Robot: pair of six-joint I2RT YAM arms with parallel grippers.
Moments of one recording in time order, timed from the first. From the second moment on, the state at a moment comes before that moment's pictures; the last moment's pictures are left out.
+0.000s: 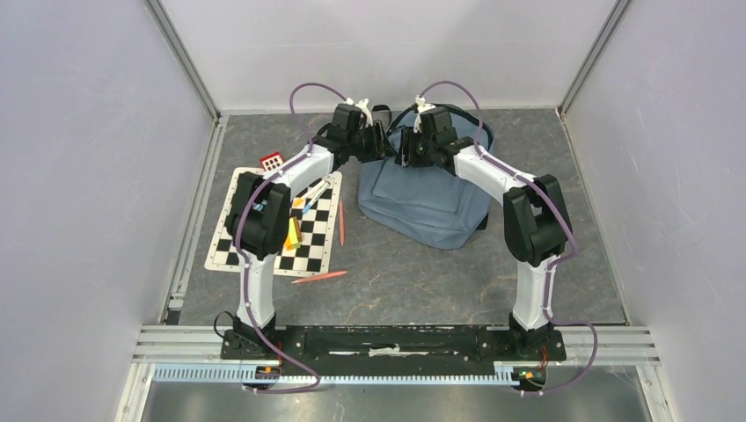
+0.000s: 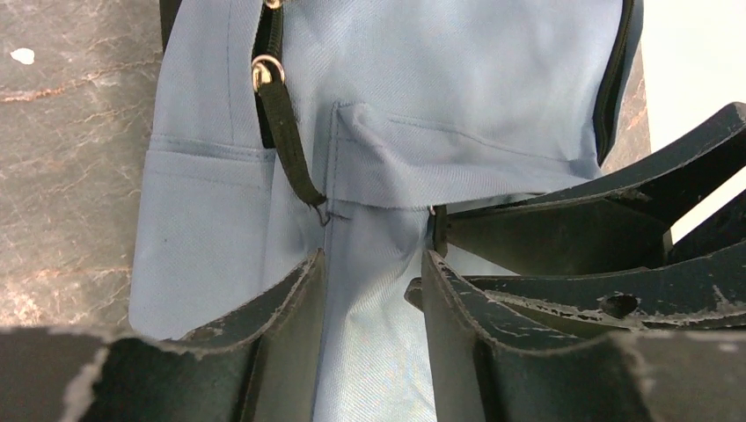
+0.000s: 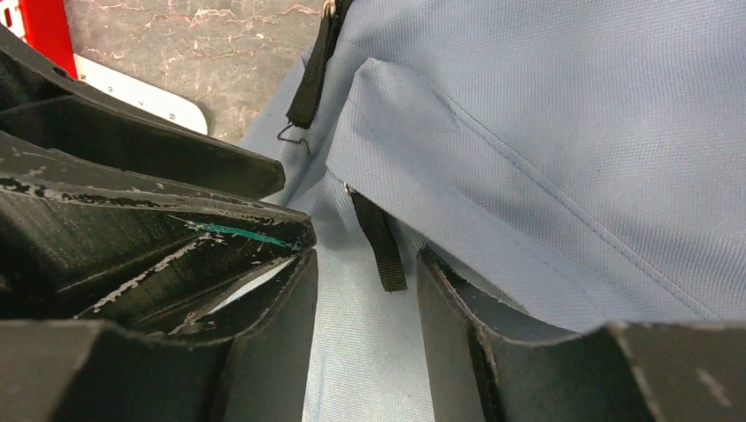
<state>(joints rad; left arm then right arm) -0.44 2.09 1.63 -0.15 0.32 -0.53 0.44 1.99 1.54 -0.24 -0.12 0.35</state>
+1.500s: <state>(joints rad) -0.46 2.15 1.70 -0.19 0.23 -0.52 0.48 1.85 1.43 -0.36 0.32 0.07</state>
